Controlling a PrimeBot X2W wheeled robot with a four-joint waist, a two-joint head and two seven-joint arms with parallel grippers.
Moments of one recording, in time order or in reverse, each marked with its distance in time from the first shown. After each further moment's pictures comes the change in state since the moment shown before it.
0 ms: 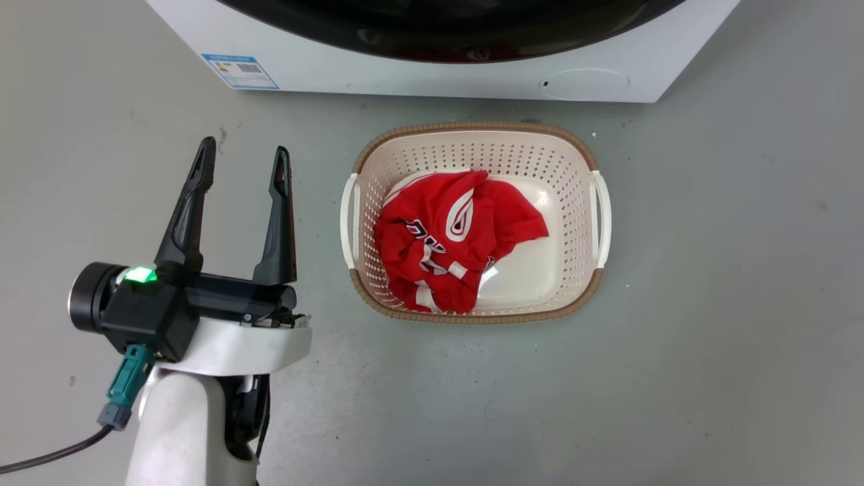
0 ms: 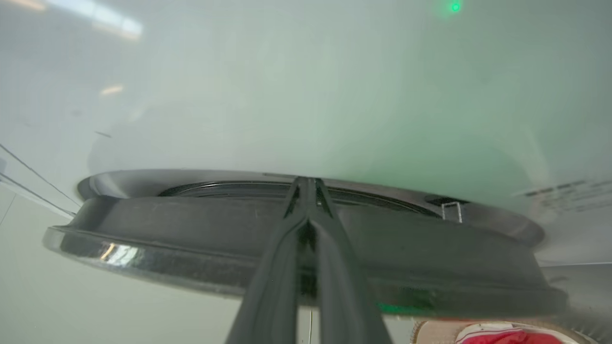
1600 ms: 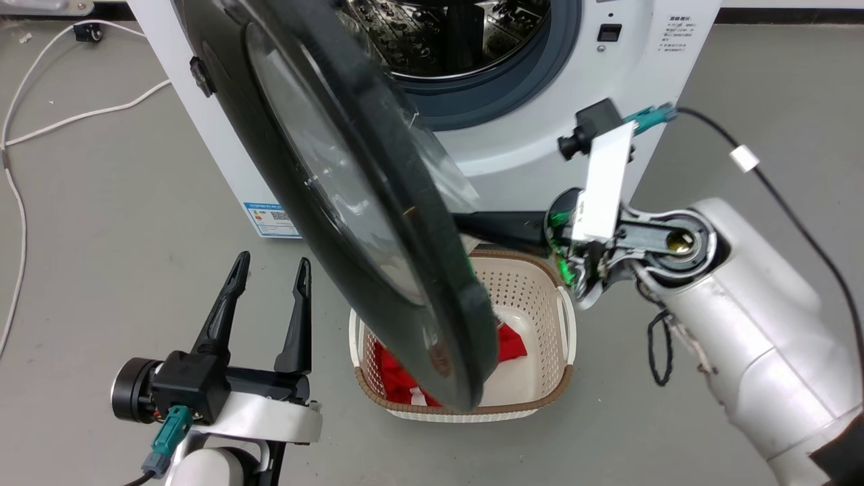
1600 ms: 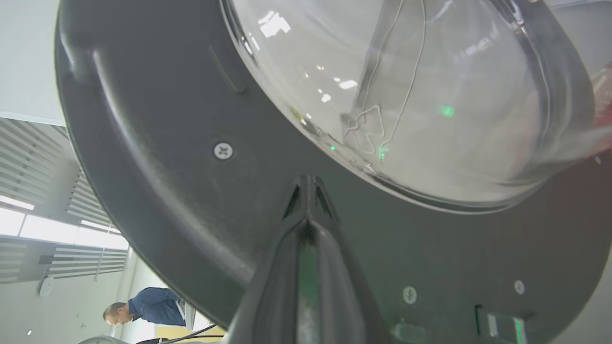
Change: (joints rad) left arm 0.185 0.000 -0.016 0.093 -0.007 -0.001 0.000; right arm 0.739 0.106 0.114 -0.597 0.209 0.000 0.409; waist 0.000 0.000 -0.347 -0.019
